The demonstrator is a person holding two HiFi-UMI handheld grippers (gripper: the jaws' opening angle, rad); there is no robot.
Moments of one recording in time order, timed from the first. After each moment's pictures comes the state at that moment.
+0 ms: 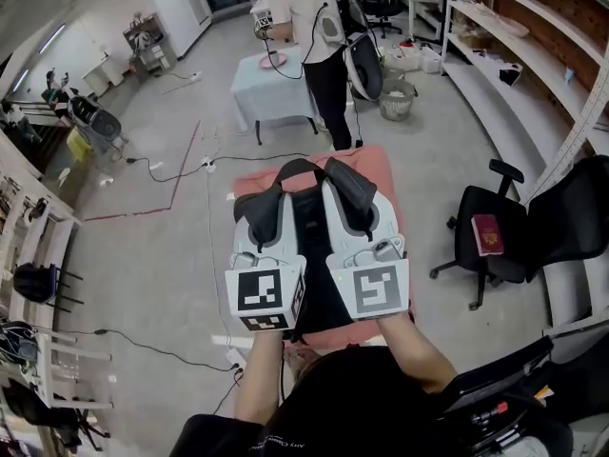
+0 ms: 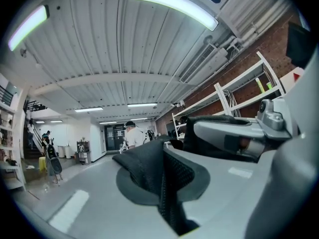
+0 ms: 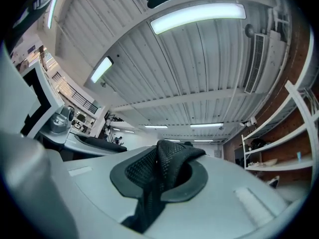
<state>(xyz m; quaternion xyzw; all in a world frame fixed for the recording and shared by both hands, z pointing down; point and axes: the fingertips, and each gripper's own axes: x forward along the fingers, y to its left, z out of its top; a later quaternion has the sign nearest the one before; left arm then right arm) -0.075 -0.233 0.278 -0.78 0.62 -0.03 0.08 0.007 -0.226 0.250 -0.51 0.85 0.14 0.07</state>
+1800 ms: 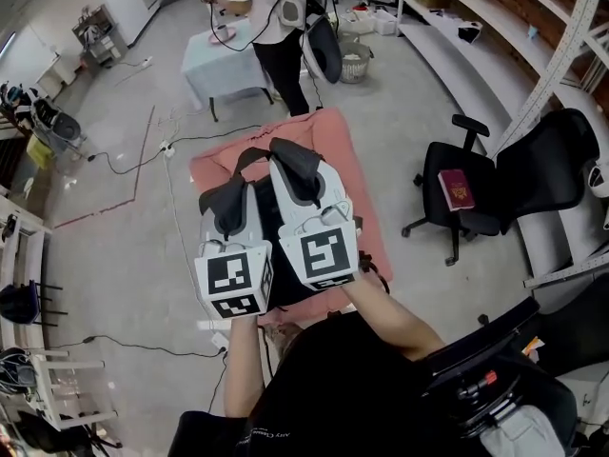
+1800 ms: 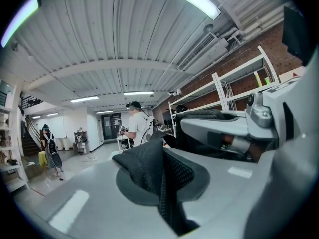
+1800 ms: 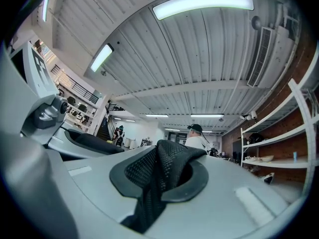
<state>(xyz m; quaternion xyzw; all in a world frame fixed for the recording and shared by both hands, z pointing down) -0.076 -0.226 0.331 -0.79 0.61 -0.10 0.03 -0.010 -0.237 0.289 -0.51 0.85 0.13 0.03</state>
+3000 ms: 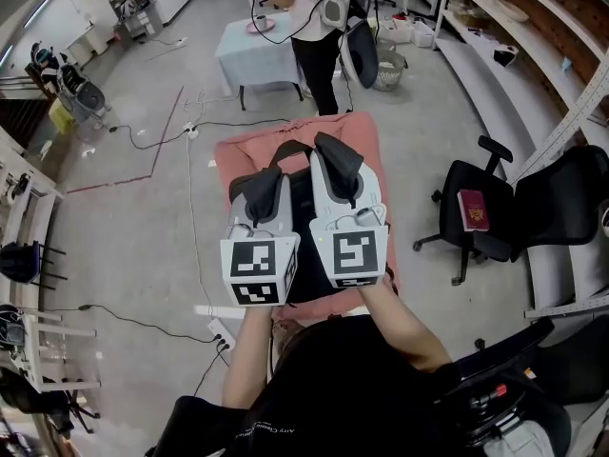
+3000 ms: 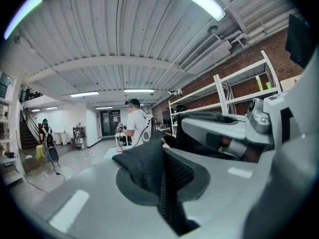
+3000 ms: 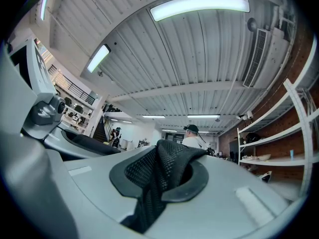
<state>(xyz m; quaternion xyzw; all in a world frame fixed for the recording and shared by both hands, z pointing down) -0.061 -0.232 0.339 -0.79 0.60 -0.09 0.00 0.008 -0.245 0.293 -0.53 0.84 0.13 0.04</state>
